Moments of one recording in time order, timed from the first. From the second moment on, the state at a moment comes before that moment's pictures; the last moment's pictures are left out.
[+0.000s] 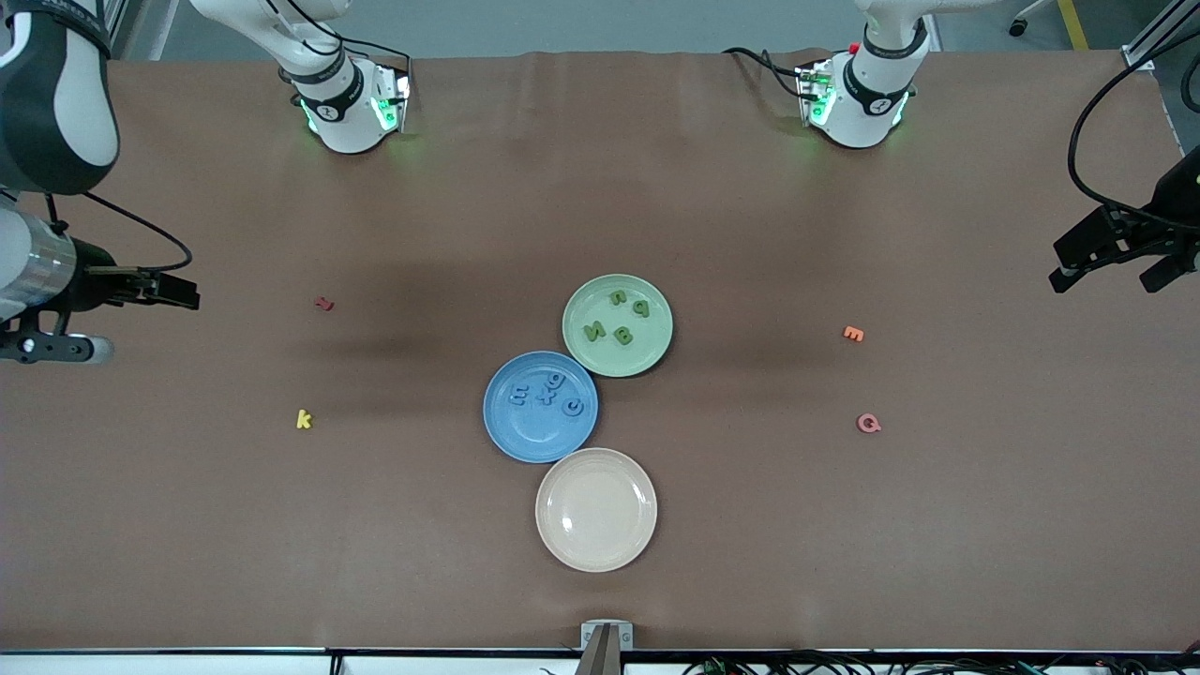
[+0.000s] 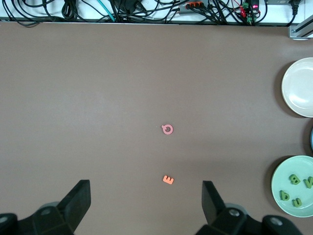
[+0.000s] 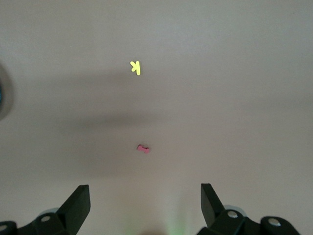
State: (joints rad) left arm 0.05 0.01 -0.10 -1.54 -0.02 1.74 -0.04; right arm 0.01 0.17 -0.05 -1.55 -0.04 1.52 0.02
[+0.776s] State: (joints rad) left arm 0.05 0.01 -0.10 -1.54 -0.02 1.72 -0.04; right arm 0.00 0.17 -0.04 -1.44 -0.04 1.47 0.03
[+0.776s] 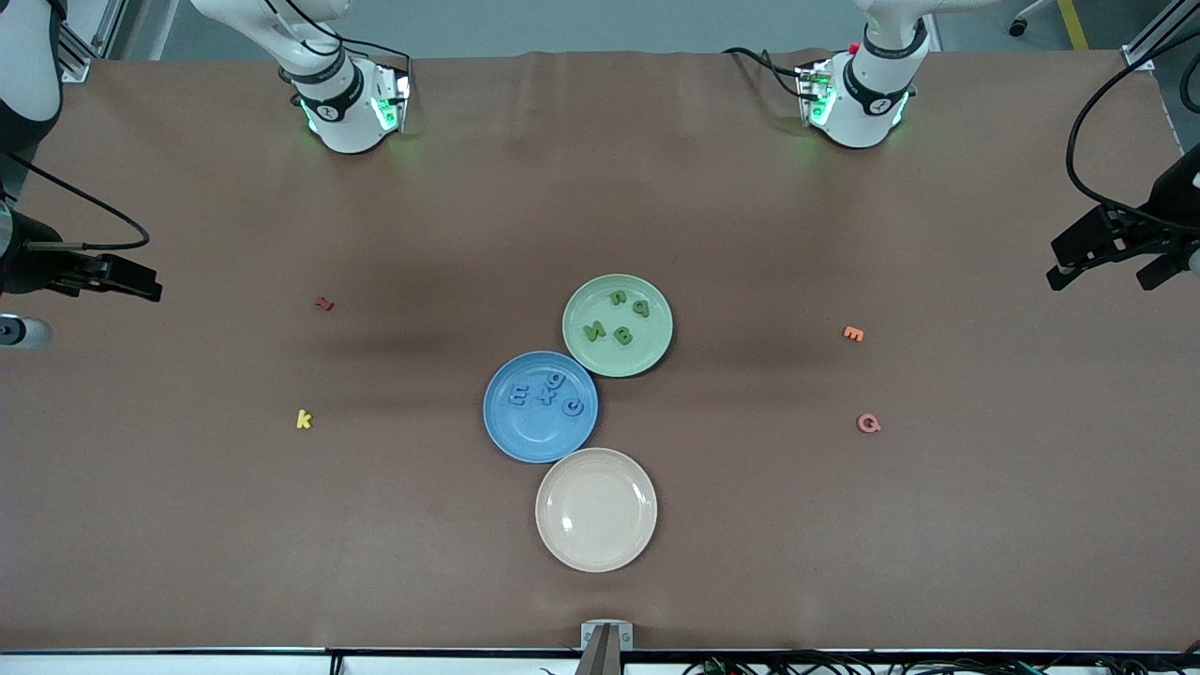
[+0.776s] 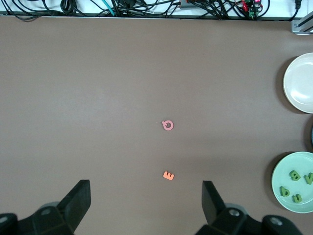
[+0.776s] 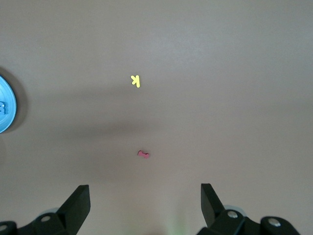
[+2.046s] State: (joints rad) left arm 0.05 0.01 -0.10 -1.54 -0.02 1.72 -0.04; right arm -0.03 -0.18 -0.04 -1.75 0.00 1.48 0.03
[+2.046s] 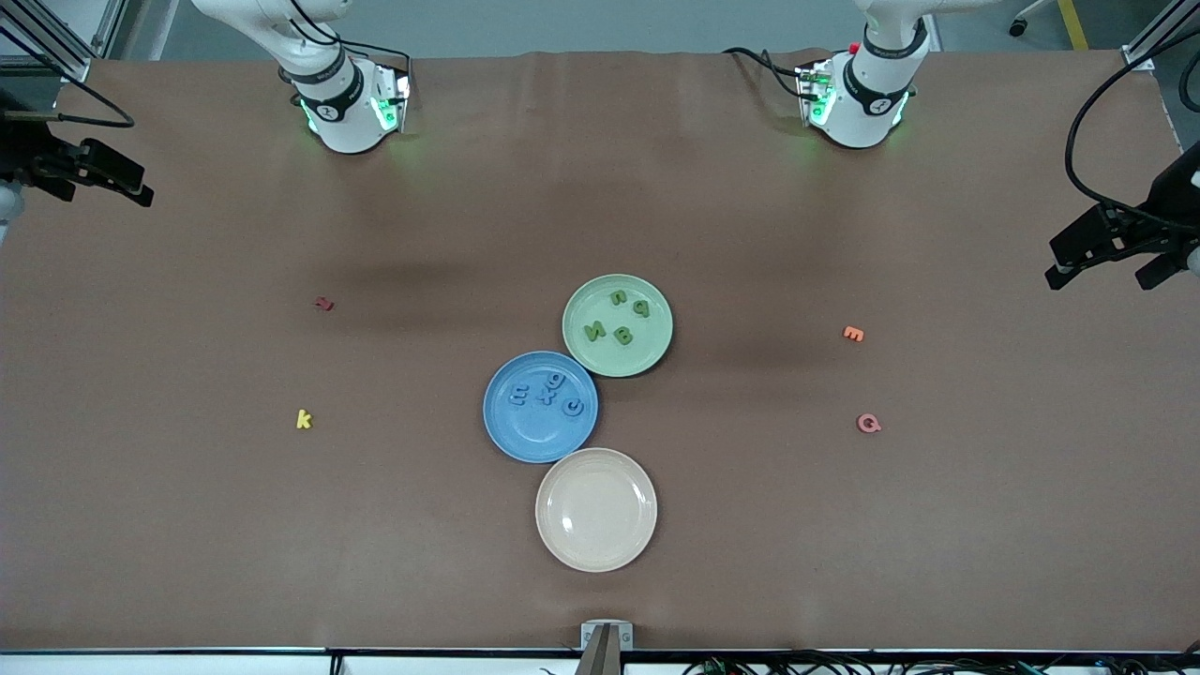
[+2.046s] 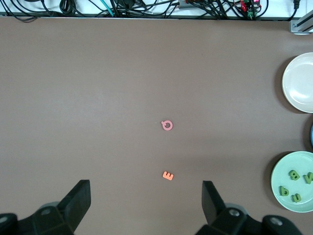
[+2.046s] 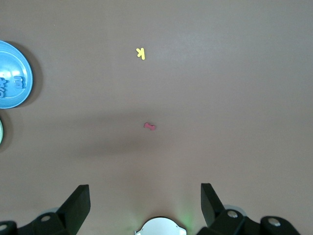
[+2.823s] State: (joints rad) left arm 0.05 0.01 -0.10 -1.54 -0.02 1.72 -0.04; right arm -0.03 -0.19 -0.04 -1.73 0.02 1.53 0.03
